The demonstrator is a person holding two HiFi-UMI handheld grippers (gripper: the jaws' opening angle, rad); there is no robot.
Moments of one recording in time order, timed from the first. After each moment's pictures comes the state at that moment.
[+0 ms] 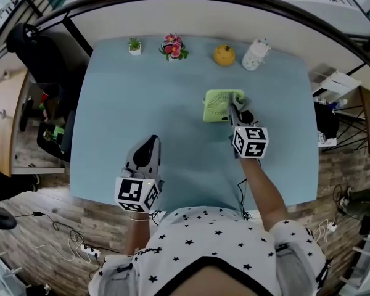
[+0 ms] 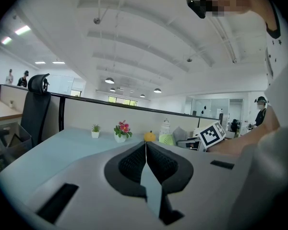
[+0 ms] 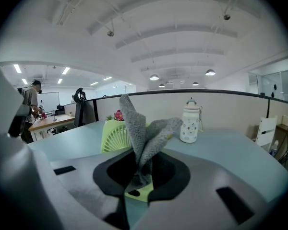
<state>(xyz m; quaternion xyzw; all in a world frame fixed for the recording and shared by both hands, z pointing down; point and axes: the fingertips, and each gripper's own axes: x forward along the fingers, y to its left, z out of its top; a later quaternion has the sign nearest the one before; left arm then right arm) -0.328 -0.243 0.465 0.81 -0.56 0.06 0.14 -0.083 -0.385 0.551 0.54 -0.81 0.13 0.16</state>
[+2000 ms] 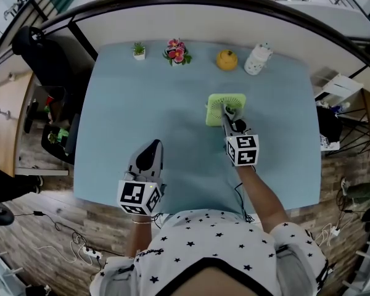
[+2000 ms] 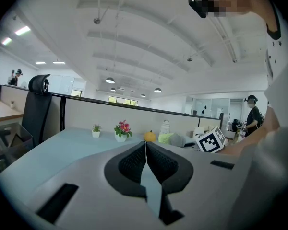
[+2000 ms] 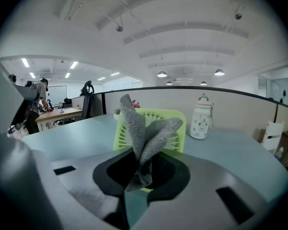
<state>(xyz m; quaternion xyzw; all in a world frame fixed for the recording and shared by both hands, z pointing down) -0.328 -0.237 0.463 0.81 -0.56 0.06 0.14 -0.114 -0.367 0.572 0.51 -0.83 0.12 0.20</state>
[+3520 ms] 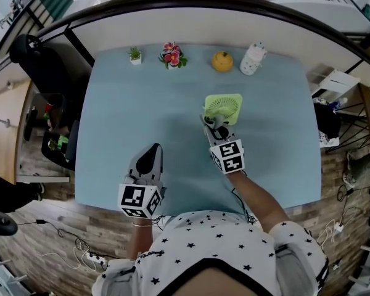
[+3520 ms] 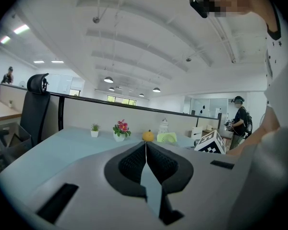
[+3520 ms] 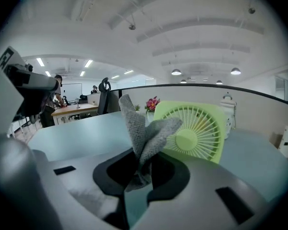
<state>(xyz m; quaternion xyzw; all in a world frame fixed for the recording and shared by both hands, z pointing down) -0.325 -0.234 0.463 0.82 -0.55 0.07 0.15 -0.173 -0.335 0.585 0.44 -0.87 0.10 0.22</state>
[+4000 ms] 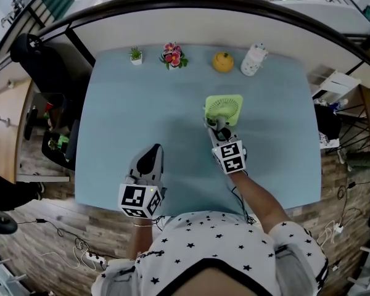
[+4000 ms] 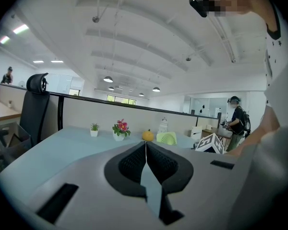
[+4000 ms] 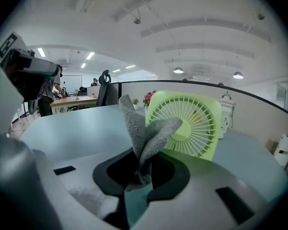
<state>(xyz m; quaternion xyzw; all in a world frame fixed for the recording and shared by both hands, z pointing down) -0.324 -0.234 0.465 0.82 -0.55 0.07 0.15 -0.159 -0.337 0.604 0.44 -0.86 0.08 0.25</state>
